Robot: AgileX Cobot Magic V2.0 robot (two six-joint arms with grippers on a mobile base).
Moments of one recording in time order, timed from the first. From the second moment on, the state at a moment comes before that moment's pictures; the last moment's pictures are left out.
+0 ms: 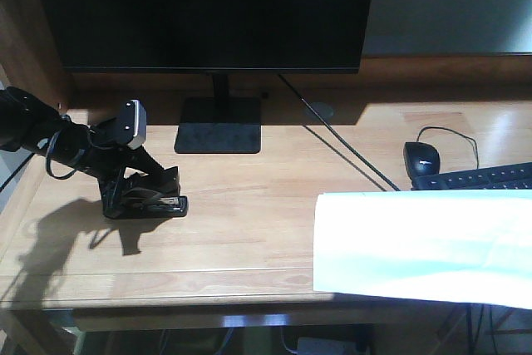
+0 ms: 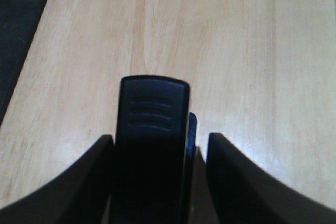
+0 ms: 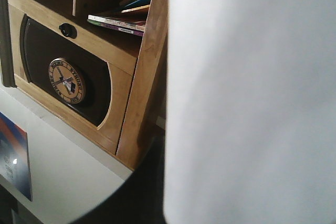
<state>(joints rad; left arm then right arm) 0.01 2.15 -1.46 -0.92 0.97 1.99 0.05 0.18 0.00 -0.37 -0.58 1.58</state>
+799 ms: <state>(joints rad) 0.00 2.08 -1.47 -0.91 0.98 1.94 0.05 0.18 0.00 -0.37 -0.58 1.58</state>
